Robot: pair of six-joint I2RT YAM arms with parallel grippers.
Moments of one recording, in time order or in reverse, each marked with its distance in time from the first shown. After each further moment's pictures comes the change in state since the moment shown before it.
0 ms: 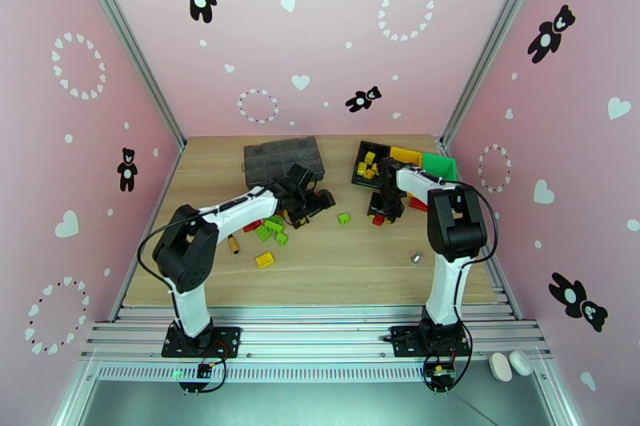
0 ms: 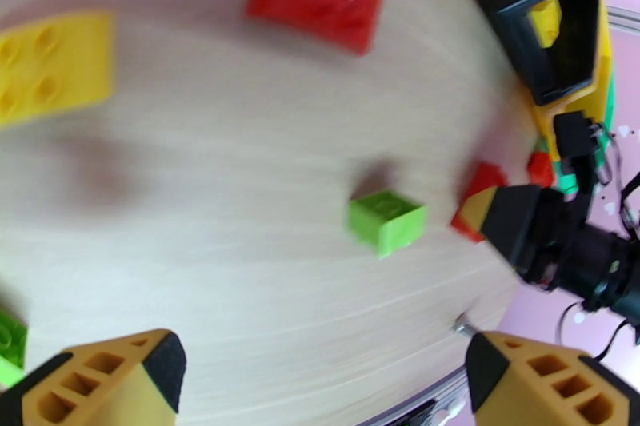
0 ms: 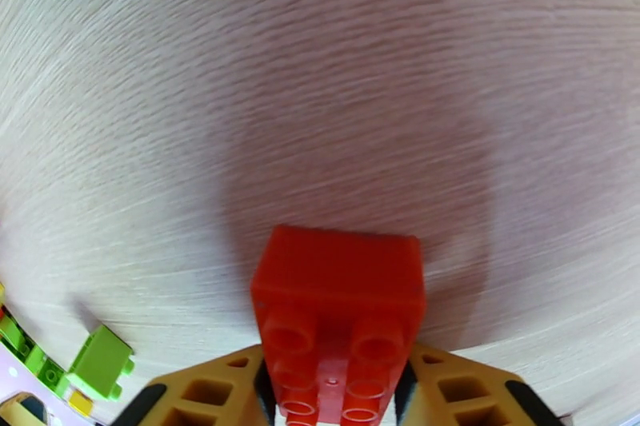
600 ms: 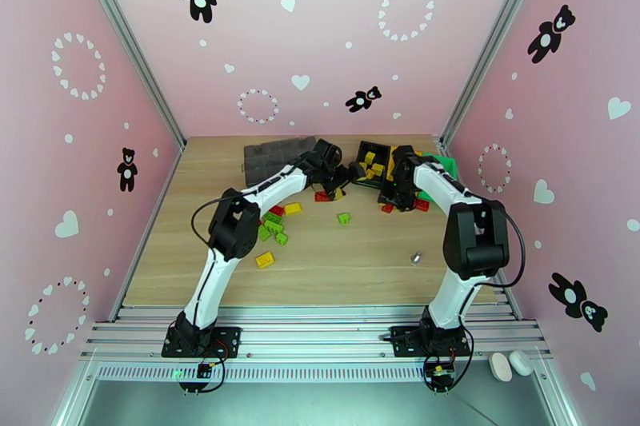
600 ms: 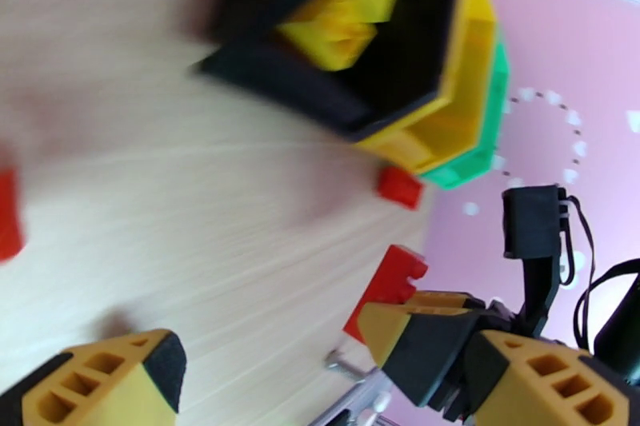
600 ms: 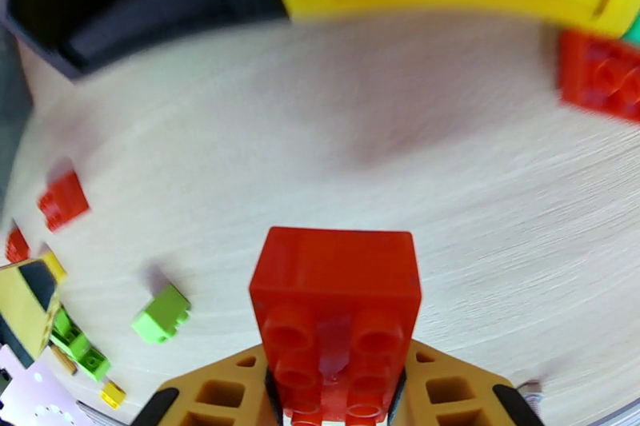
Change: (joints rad) left arm -0.003 0.476 0.688 0.032 0.263 -0.034; right arm -0.084 -0.178 0.056 -0.042 0.006 -0.009
